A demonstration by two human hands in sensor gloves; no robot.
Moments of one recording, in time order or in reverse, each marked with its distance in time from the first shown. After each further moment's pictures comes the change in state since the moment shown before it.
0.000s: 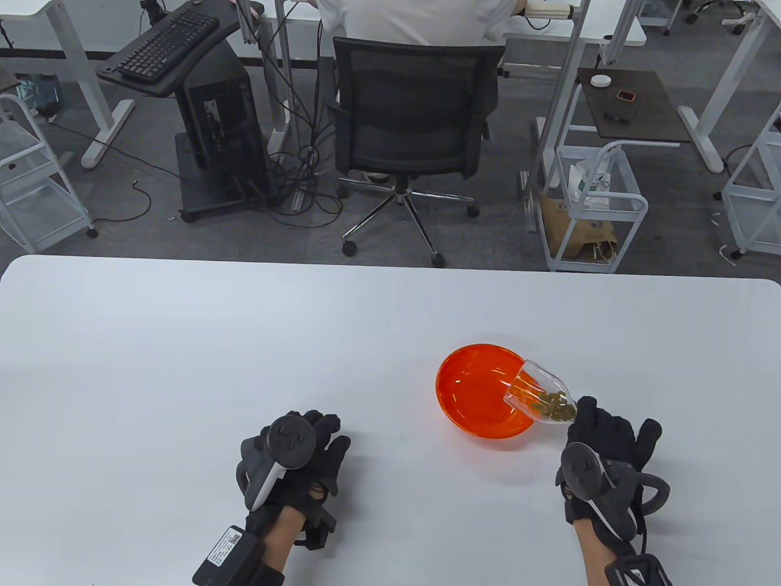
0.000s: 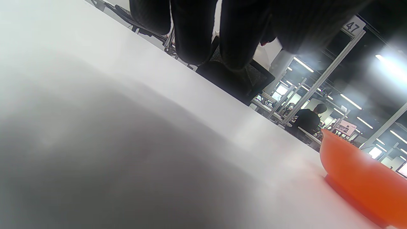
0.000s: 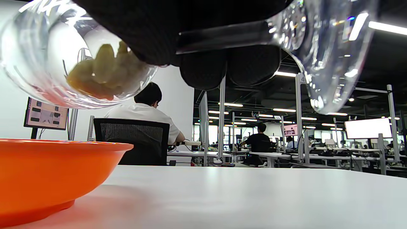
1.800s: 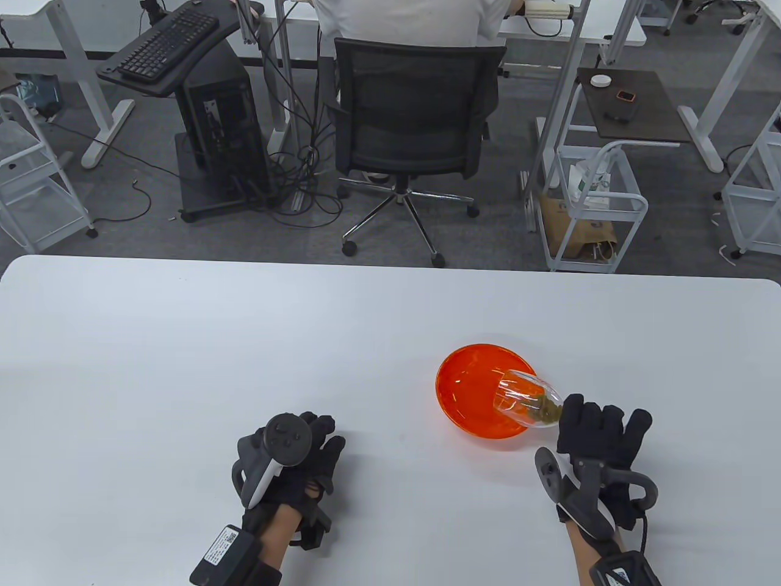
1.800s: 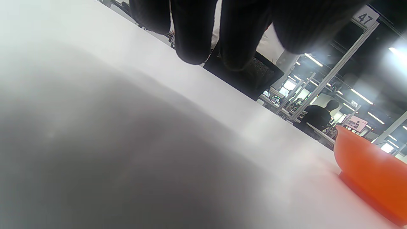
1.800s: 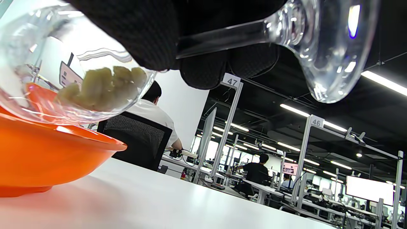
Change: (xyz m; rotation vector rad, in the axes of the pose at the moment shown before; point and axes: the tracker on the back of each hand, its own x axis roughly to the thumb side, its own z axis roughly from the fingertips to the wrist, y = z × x) left_hand -0.007 0.001 -0.003 -0.022 0.030 -0.014; right_hand 0.027 -0.007 0.004 -0.074 -0.121 0.244
